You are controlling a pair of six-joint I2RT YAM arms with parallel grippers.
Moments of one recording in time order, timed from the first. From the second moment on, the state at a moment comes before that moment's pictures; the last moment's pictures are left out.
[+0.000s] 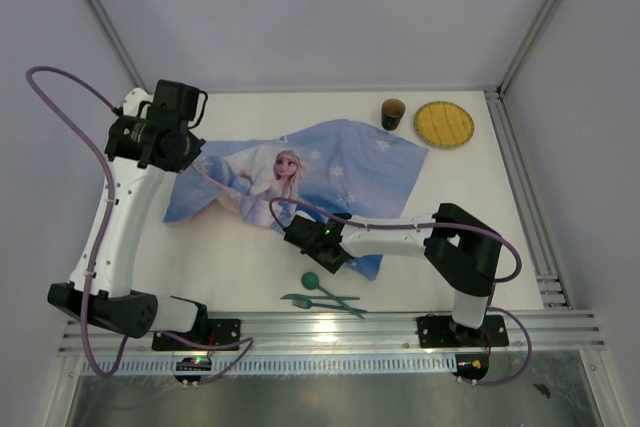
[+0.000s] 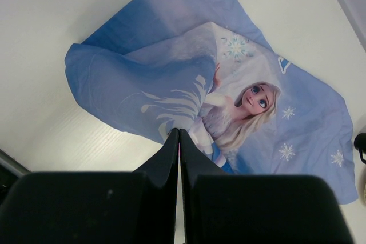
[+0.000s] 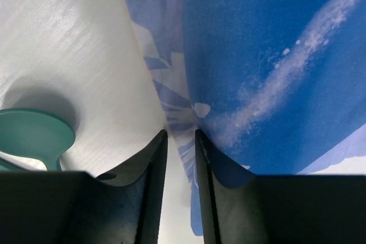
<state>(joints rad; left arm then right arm) -0.26 1.37 1.75 -1.35 -0.52 -1.02 1.14 1.83 1.15 -0.65 0.29 0.19</state>
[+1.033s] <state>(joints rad) -0.26 1.27 1.76 -1.35 -0.59 -1.02 1.12 1.87 1.21 -0.67 0.24 0.18</state>
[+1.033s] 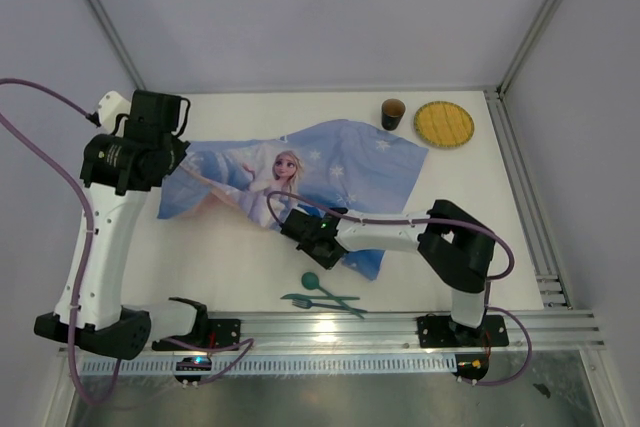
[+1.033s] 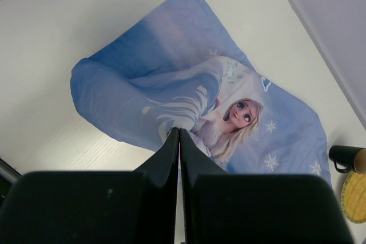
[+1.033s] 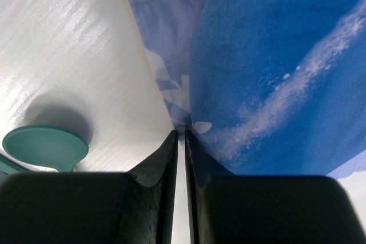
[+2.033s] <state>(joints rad) -0.26 1.31 1.93 -1.36 -0.89 -0.88 1.05 1.81 1.21 -0.68 0.27 0.19</state>
